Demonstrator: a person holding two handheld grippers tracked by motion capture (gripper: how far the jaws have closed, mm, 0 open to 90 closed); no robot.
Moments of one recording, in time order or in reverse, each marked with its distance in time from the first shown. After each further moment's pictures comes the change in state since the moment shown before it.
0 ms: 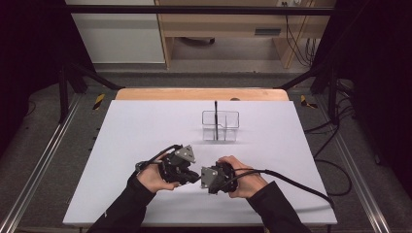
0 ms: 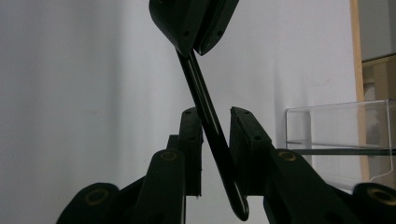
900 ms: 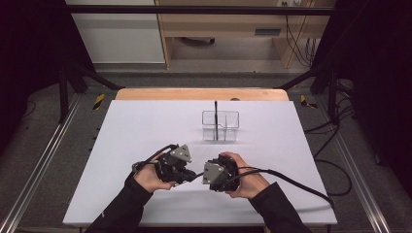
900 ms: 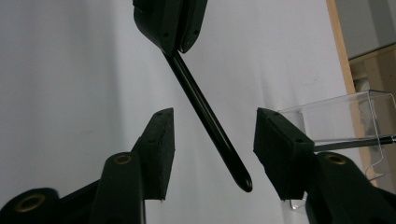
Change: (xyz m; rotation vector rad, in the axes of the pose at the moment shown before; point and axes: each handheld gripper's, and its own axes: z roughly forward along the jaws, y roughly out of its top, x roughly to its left) left arm 0.004 -0.008 -0.003 -0.015 0.022 -0.005; right arm -0.003 -0.004 -0.006 -0.059 -0.031 0.104
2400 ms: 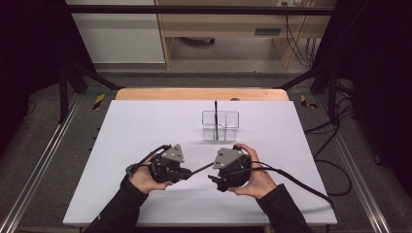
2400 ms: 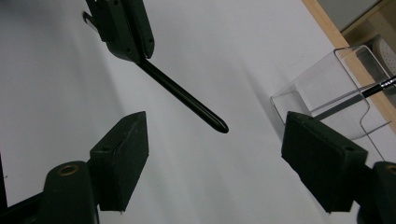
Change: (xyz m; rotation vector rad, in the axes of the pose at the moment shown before) left arm 0.004 -0.016 -0.006 -0.055 0.049 0.003; right arm -0.017 -0.012 -0.023 -0.087 0.010 0.342
